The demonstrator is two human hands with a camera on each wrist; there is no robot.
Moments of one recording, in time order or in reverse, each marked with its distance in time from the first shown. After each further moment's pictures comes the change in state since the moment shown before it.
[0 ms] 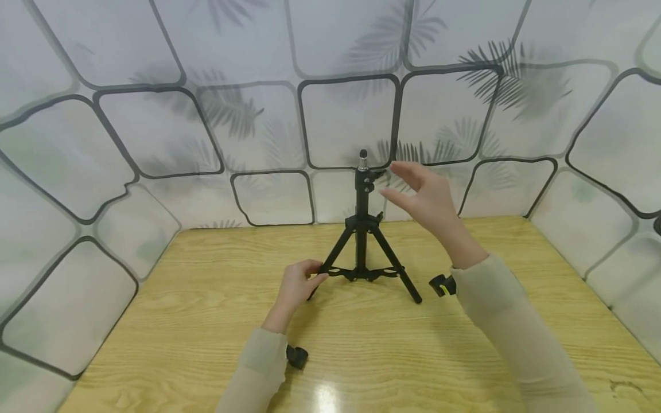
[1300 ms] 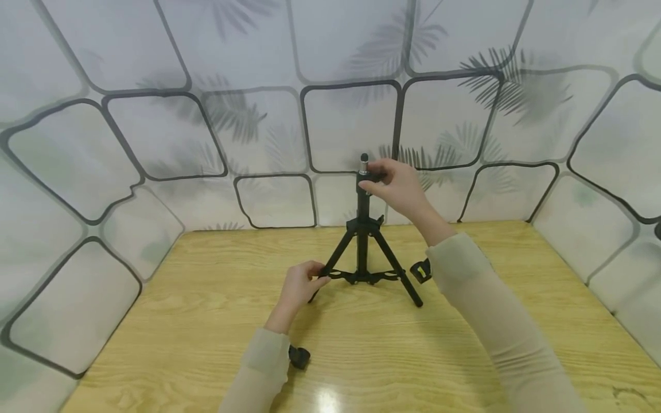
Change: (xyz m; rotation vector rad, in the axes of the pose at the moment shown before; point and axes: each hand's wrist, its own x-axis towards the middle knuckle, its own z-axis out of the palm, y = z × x) left_hand 0.003 0.003 0.000 0.077 -0.001 0.014; right_hand 0.040 0.009 0.028 -0.079 -0.102 0.073
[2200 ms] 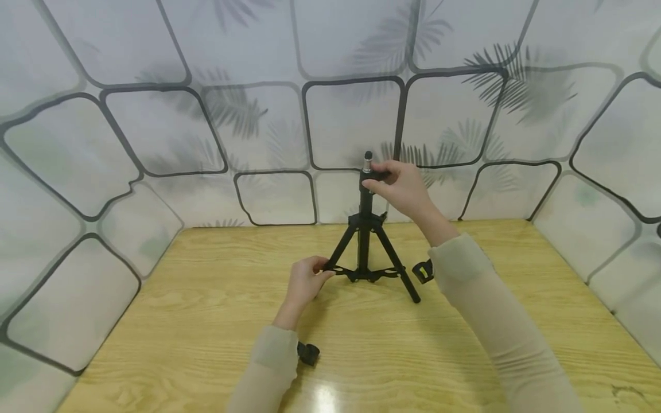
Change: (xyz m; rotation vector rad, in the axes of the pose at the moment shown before) left_hand 0.006 0.004 0.008 -0.036 0.113 0.038; right_hand -0.002 0.002 0.002 0.084 0.019 -0.006
